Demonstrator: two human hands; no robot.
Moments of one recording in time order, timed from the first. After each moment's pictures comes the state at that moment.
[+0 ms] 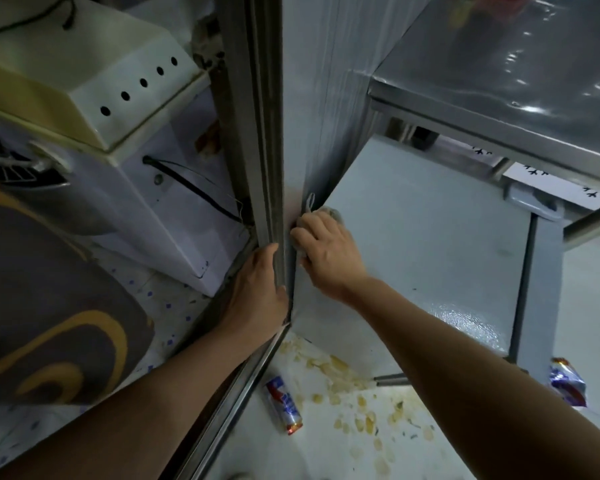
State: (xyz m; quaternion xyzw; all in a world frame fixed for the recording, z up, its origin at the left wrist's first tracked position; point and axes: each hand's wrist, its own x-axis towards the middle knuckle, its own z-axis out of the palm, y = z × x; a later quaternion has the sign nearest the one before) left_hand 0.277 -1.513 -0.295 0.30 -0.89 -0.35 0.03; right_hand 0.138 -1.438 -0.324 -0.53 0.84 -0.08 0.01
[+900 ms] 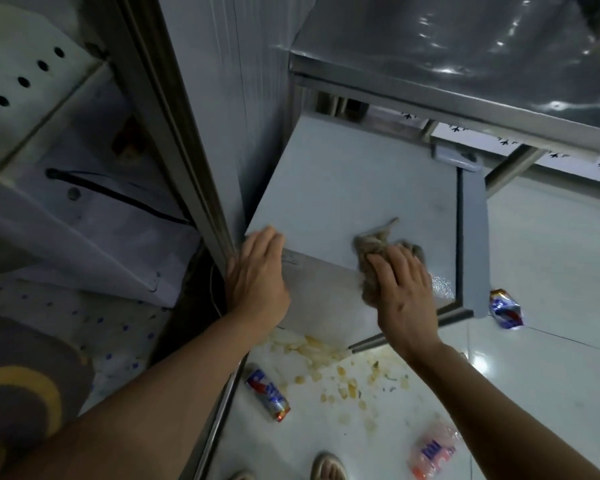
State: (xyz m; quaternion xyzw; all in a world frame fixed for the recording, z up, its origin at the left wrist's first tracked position) left_hand 0.231 -1.487 -0.321 0.16 -0.97 -0.19 0.00; right_hand 0.166 -1.272 -0.346 -0.29 0.95 -0.10 -0.08
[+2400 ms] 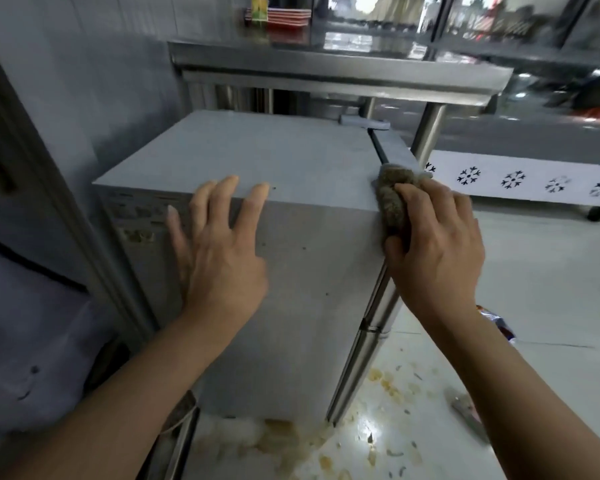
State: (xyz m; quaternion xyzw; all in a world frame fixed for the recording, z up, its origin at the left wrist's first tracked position) left_hand 0.204 -1.396 -0.418 0.06 -0.94 -0.06 0.34; right_hand 0.157 -1.190 -0.406 -0.14 0.88 -0.12 -0.45
